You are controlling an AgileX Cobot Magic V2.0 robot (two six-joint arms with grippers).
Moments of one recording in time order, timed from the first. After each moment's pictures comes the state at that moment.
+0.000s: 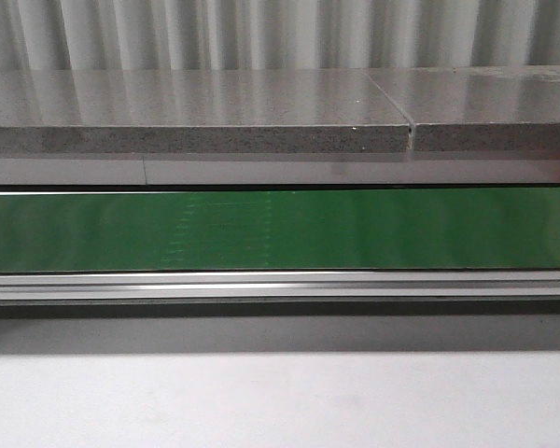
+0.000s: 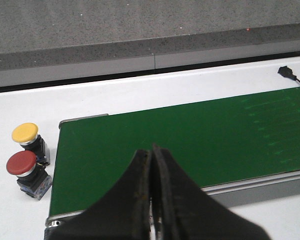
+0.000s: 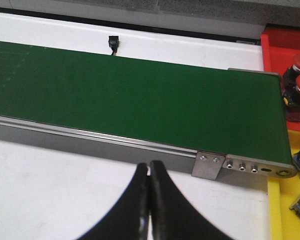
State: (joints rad) left arm -0.10 0.50 -0.54 -0.21 0.52 0.20; right arm 0.13 0.35 -0.51 0.05 0.71 0.02
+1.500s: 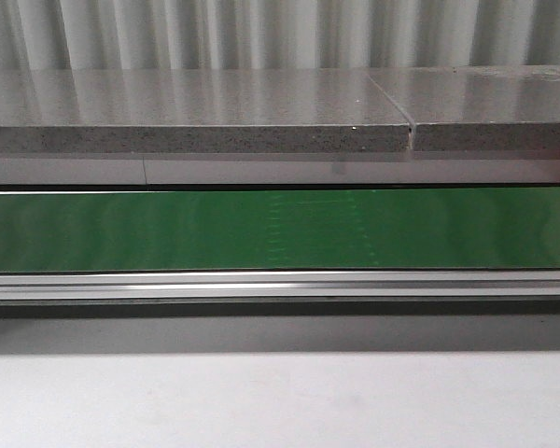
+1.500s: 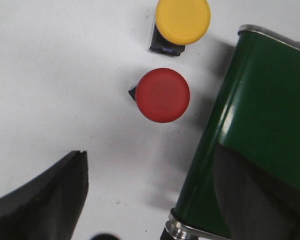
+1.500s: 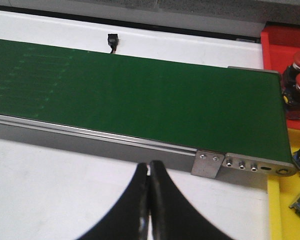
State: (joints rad) left arm 0.41 1.70 -1.33 -0.20 1.03 0.12; right arm 0.13 0.35 -0.50 0.05 0.71 0.02
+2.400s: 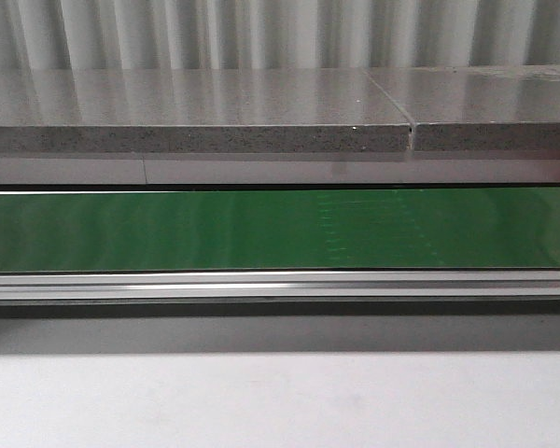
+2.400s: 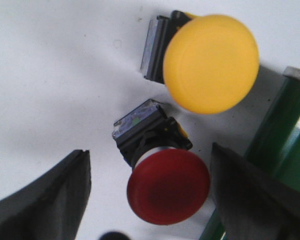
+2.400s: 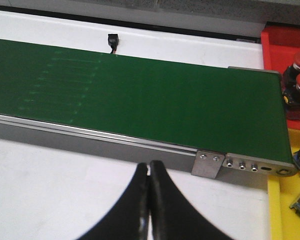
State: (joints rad) left arm 0.41 2.04 -1.59 -0.25 1.17 0.12; right arm 0.13 0.35 -0.50 0.05 0.71 0.02
